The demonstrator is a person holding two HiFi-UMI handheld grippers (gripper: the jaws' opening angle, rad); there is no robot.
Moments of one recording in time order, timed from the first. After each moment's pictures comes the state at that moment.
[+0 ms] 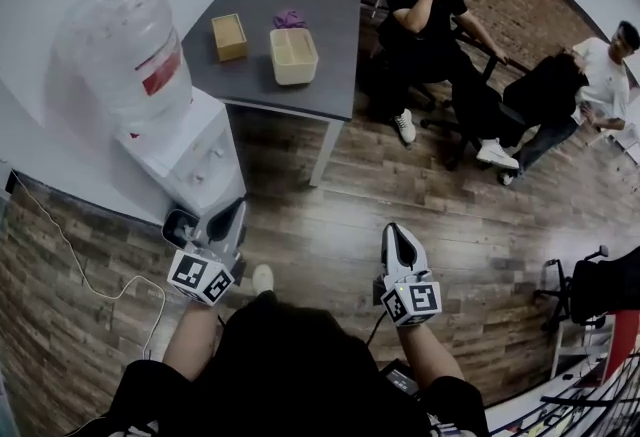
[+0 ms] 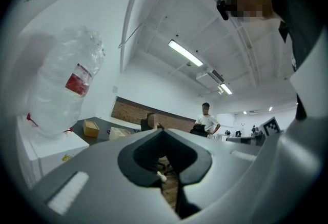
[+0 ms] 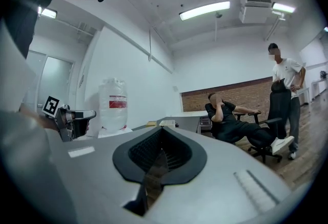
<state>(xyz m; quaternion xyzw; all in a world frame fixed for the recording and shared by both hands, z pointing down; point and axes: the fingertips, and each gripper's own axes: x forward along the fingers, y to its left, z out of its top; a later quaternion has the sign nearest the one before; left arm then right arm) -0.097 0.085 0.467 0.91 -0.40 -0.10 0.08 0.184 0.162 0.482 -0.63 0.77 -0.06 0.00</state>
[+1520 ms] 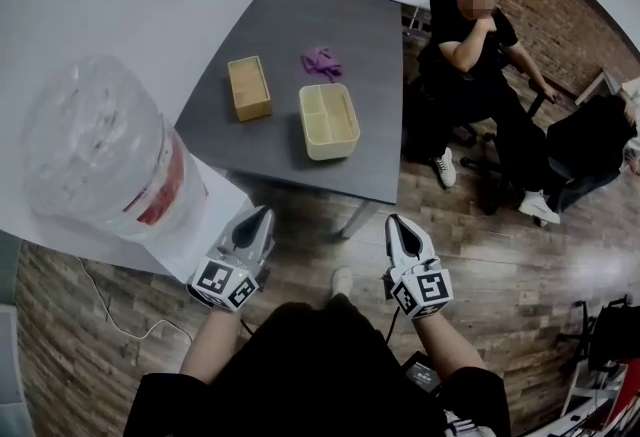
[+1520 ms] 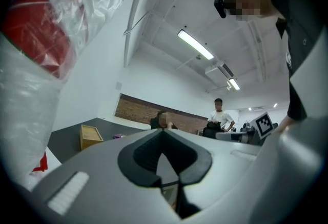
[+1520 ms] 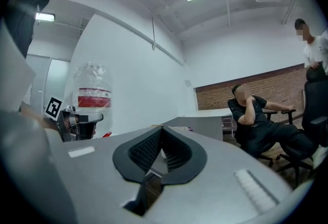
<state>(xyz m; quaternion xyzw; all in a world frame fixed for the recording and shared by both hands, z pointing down) -0.089 -0.156 0.475 0.91 -0.40 -0.08 0.08 0.146 -0.122 0.481 -0.56 0.82 -0.07 -0.01</state>
